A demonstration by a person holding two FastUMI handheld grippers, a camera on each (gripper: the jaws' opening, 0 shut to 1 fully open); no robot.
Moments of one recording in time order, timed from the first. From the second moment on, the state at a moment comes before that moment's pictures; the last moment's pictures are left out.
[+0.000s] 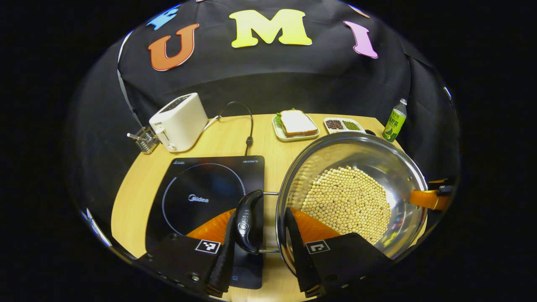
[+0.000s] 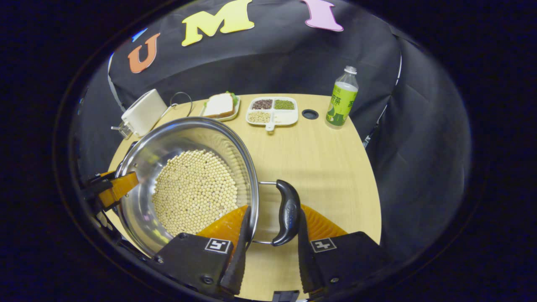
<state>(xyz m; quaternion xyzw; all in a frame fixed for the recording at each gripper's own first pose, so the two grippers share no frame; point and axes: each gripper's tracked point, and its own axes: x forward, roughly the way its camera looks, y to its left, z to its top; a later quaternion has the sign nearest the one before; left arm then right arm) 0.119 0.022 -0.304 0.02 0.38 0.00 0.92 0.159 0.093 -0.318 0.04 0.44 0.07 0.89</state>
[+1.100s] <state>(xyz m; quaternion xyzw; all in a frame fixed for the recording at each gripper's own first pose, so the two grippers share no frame) 0.140 0.227 -0.301 0.03 0.37 0.00 0.93 0.161 0.306 -0.287 0.04 0.43 0.08 0.90</state>
